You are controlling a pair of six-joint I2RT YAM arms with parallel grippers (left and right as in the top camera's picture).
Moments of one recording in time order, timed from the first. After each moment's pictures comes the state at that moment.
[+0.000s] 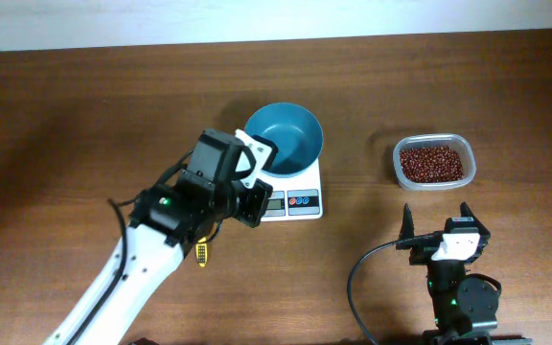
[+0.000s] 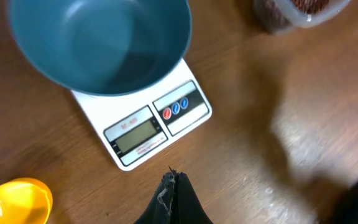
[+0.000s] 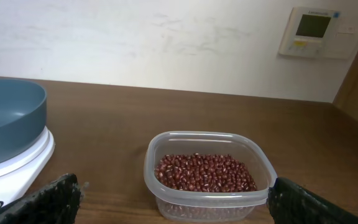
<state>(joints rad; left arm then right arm) -0.51 1.34 1.15 -0.76 0.23 -0.05 0.03 0.01 0.01 -0.07 0.08 -0.08</state>
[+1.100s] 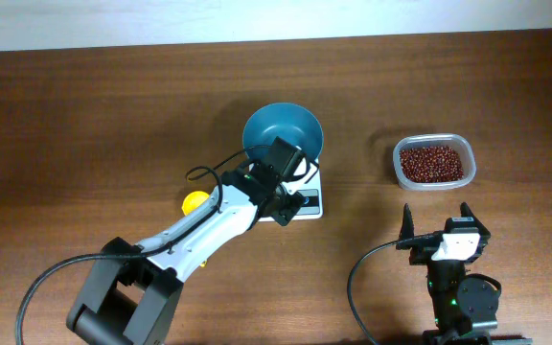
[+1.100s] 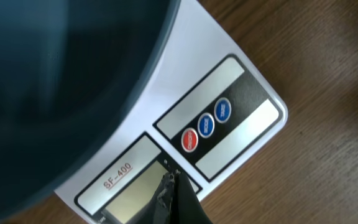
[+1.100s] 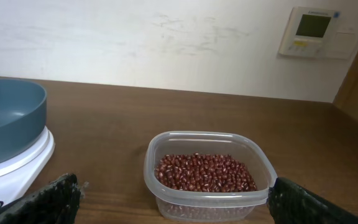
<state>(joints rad) -0.65 1.77 1.15 -0.53 0.01 0.12 0.03 0.01 0.01 -0.07 0.08 -0.08</state>
